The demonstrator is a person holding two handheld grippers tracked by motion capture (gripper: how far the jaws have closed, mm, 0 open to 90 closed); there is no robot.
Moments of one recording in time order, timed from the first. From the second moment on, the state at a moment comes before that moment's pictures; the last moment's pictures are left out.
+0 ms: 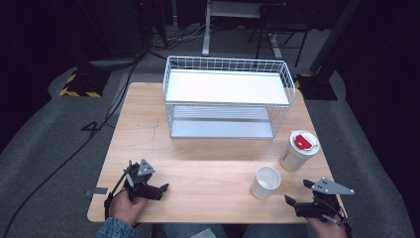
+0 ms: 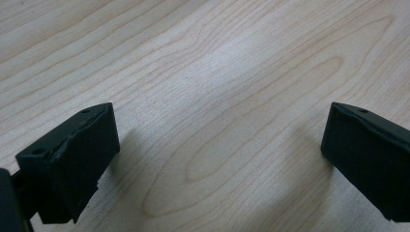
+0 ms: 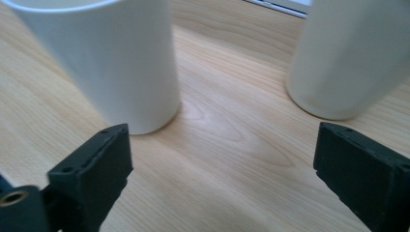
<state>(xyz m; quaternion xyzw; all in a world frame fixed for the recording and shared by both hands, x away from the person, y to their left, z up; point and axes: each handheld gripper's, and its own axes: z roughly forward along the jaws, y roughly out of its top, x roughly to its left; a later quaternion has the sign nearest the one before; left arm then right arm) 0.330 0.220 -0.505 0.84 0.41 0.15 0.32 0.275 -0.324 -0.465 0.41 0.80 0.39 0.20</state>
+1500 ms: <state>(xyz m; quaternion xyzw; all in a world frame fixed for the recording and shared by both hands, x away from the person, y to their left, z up) 0.330 0.220 -0.505 0.84 0.41 0.15 0.32 0.303 -0.255 -0.493 0.37 0.80 0.45 0.15</state>
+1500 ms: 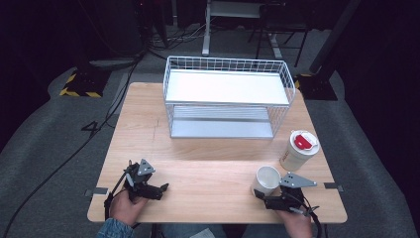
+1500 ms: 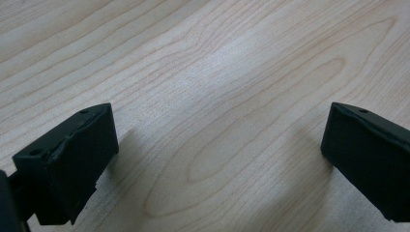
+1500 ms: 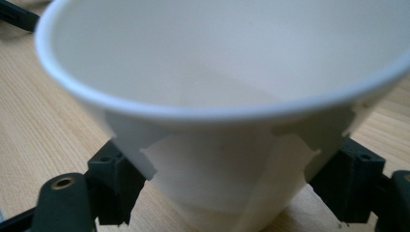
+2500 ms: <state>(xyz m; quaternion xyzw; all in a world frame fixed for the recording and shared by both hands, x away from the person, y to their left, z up) 0.330 0.220 -0.505 0.84 0.41 0.15 0.32 0.320 -0.234 -0.449 0.37 0.79 0.45 0.18</state>
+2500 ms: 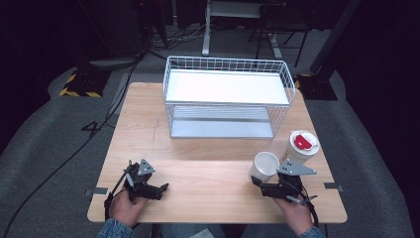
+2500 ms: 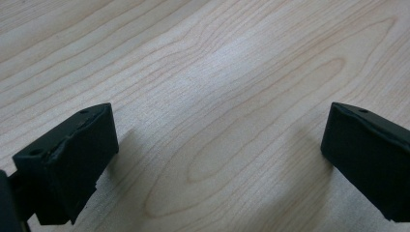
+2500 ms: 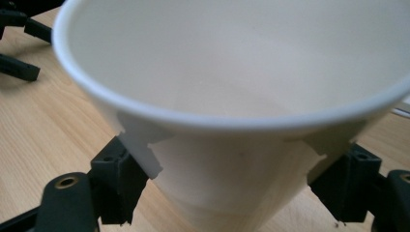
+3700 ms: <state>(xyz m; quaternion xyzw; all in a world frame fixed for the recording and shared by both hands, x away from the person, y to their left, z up) 0.330 0.220 -0.505 0.84 0.41 0.15 0.32 0.401 -0.188 -0.419 0.36 0.80 0.43 0.20</state>
